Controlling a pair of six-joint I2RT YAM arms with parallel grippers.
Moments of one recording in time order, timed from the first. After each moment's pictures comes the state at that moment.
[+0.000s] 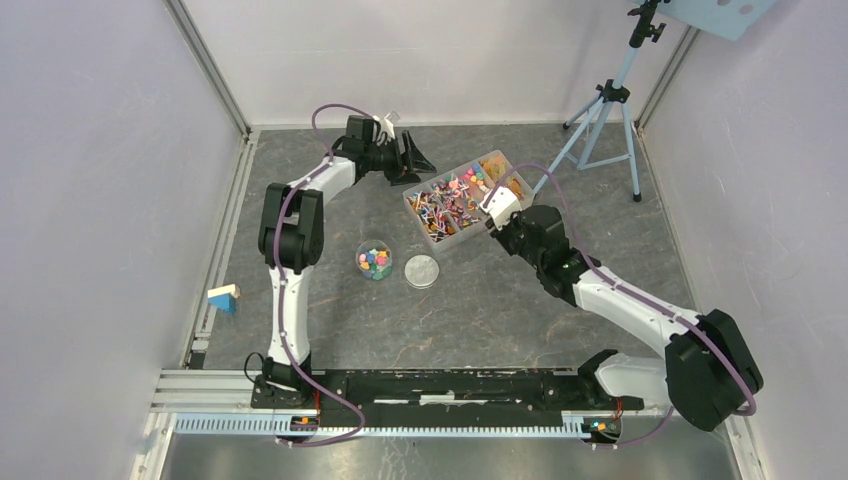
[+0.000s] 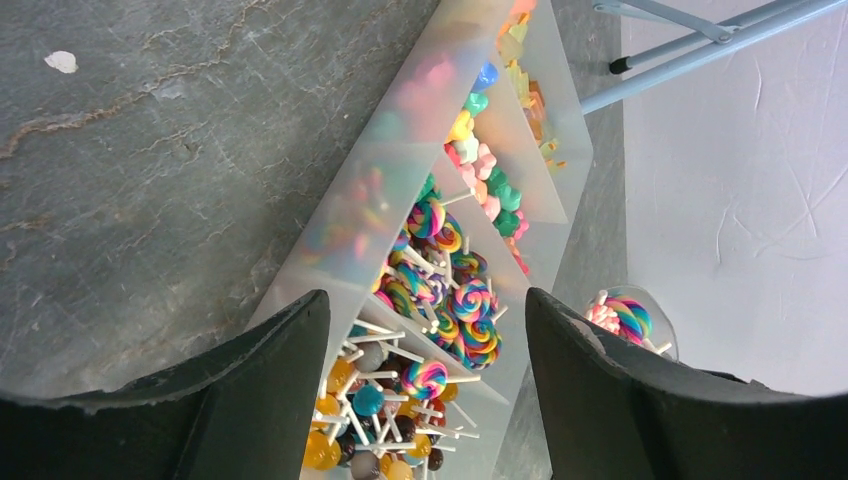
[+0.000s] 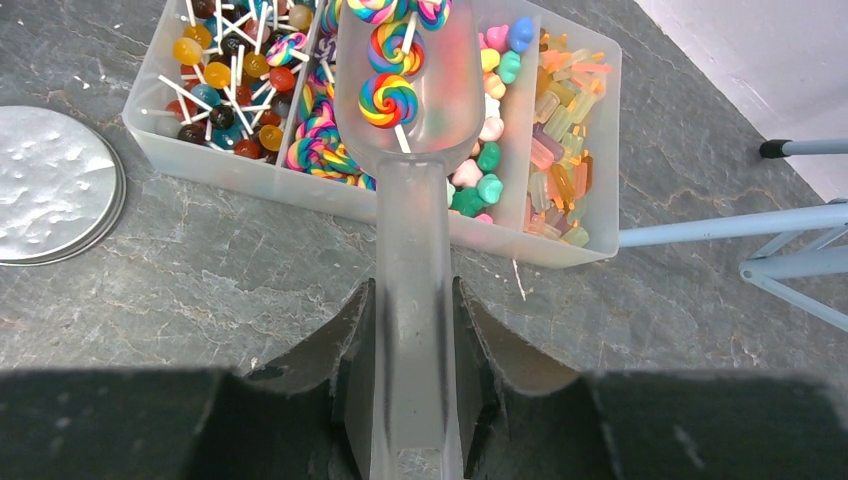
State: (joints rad) left arm -0.24 2.29 1.75 -0.12 0.78 -0.58; right arm 0.57 1.23 0.65 0.16 0.09 -0.36
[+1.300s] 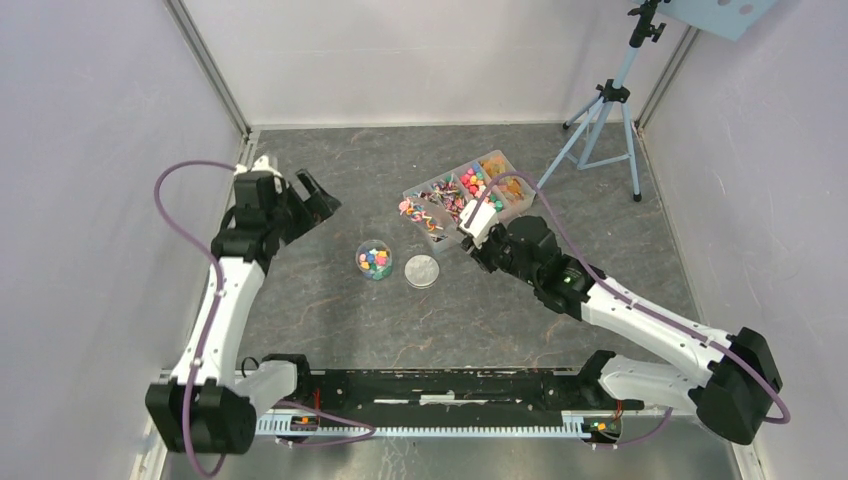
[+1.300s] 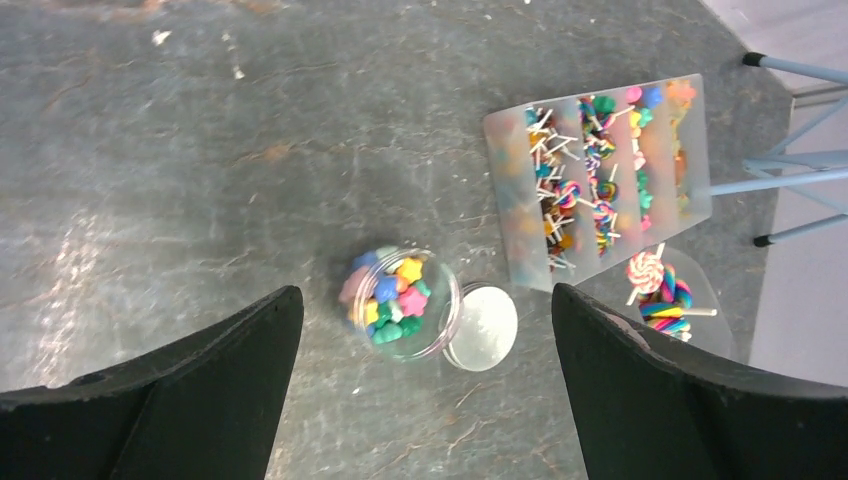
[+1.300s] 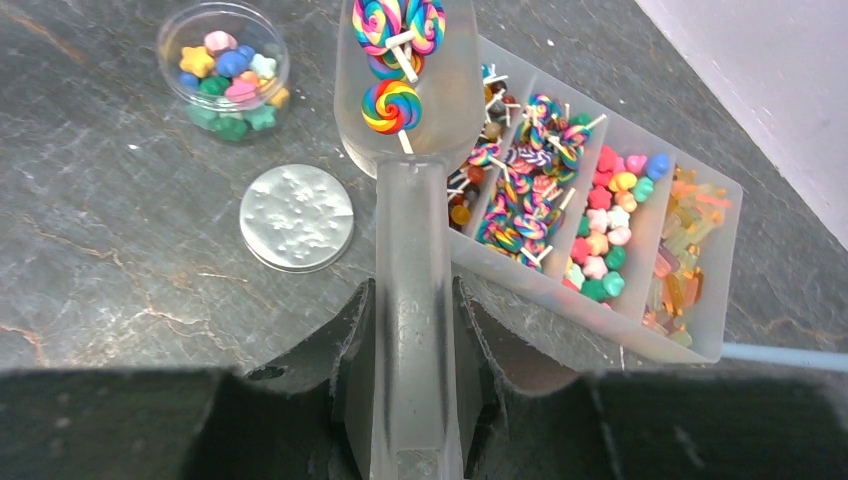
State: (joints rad) left arm -0.03 1.12 1.04 -0.55 0.17 -0.58; right arm 0.80 1.08 0.75 -0.02 0.02 -0.28
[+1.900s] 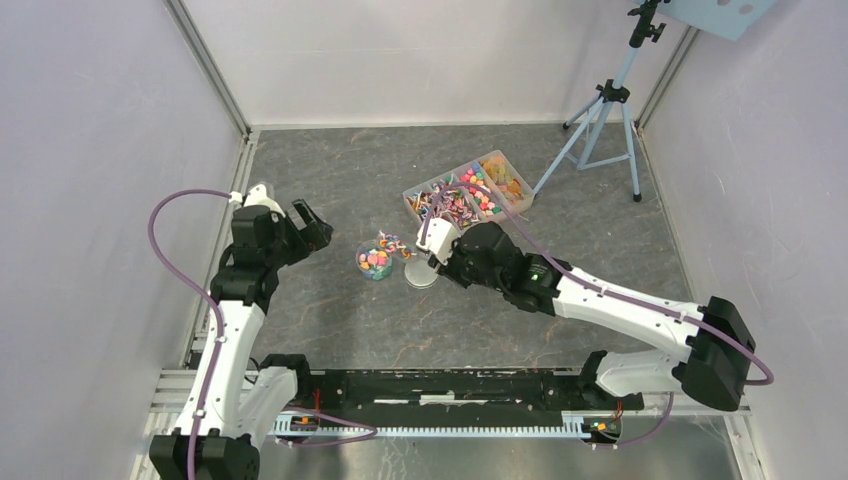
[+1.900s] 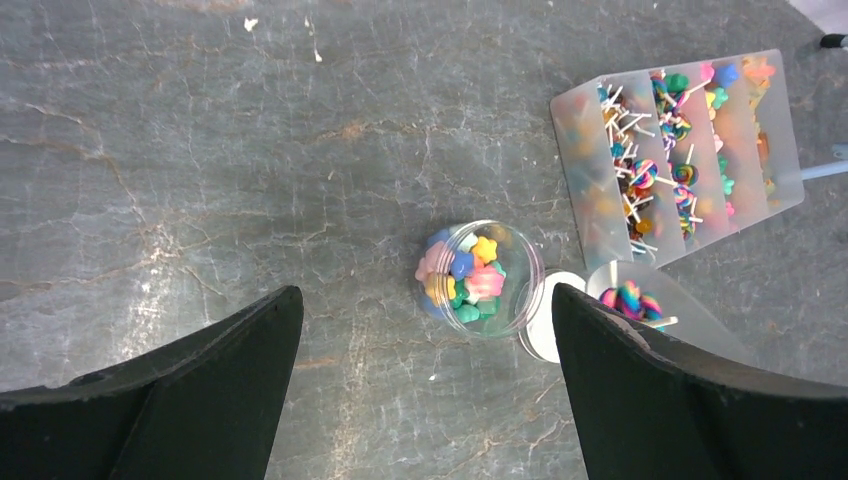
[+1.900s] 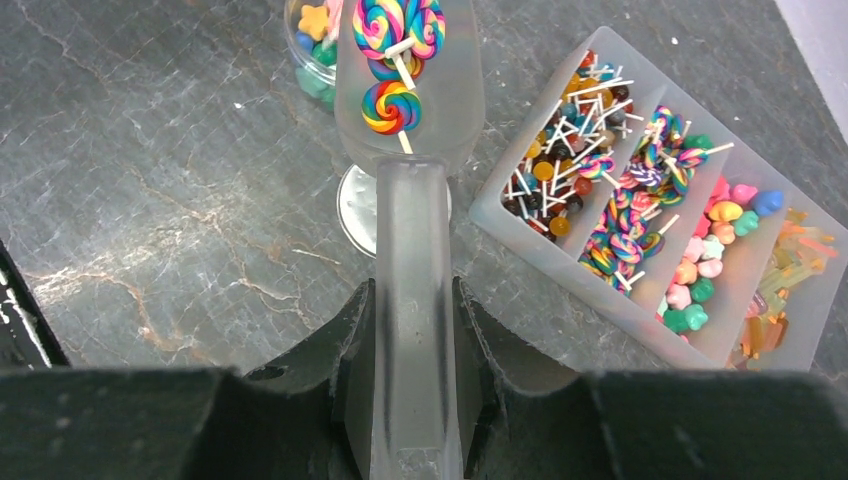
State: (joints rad) left arm -0.01 0.83 0.78 -0.53 0.08 -0.48; right arm 0.99 1.24 0.91 -0.17 0.09 -0.26
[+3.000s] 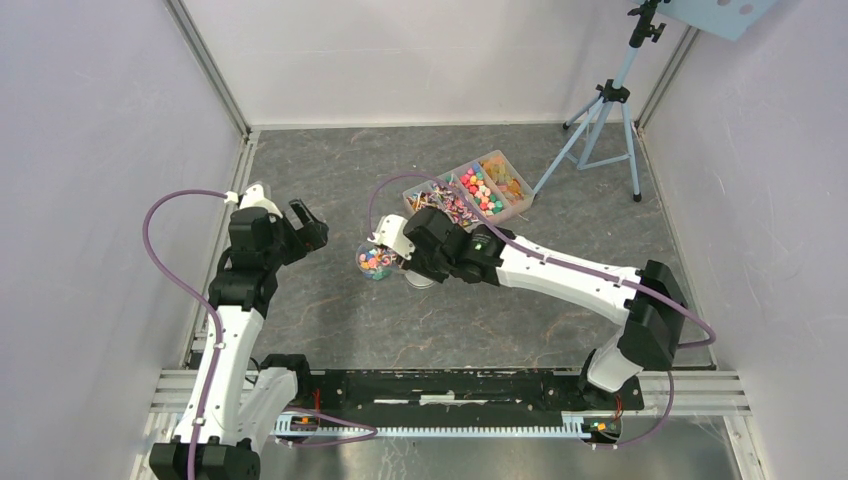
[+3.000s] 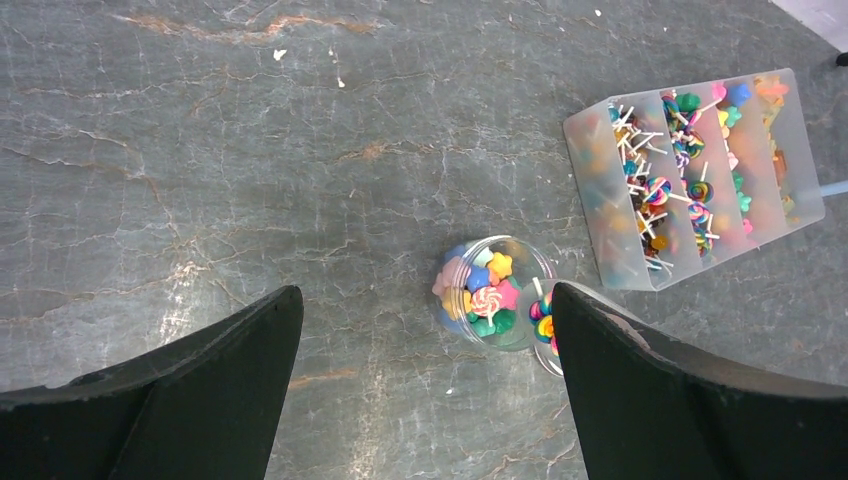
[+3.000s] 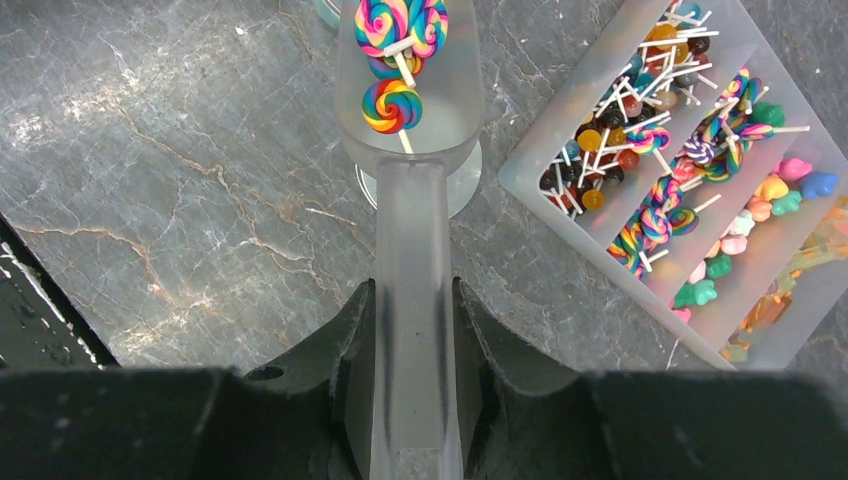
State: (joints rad) left arm -0.01 0.79 0.78 -0.52 0.03 -0.44; right arm 1.06 1.60 1.34 -0.60 0.16 -0.25
